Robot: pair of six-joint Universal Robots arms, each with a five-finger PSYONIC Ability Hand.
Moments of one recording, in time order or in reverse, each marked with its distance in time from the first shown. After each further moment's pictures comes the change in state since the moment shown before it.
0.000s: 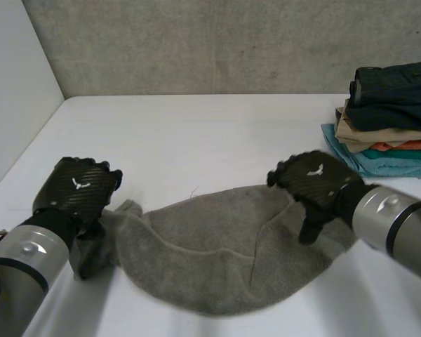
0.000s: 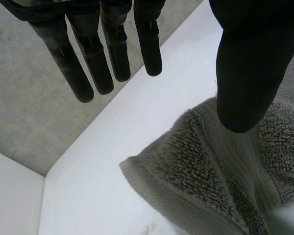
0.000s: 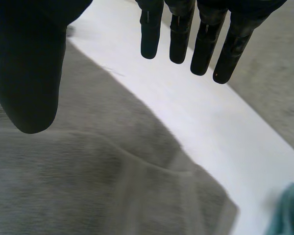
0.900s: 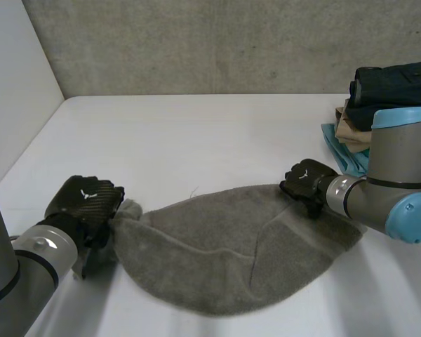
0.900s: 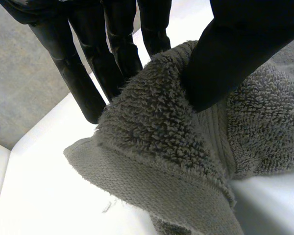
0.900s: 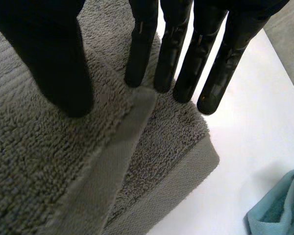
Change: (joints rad) left arm 0.011 -0.122 0.055 -0.068 0.002 -0.074; right arm -0.065 0.617 -0.460 0.019 0.012 -0.400; left_hand 0.618 0.674 0.653 0.679 0.629; right_hand 0.446 0.509 0.557 0.558 0.539
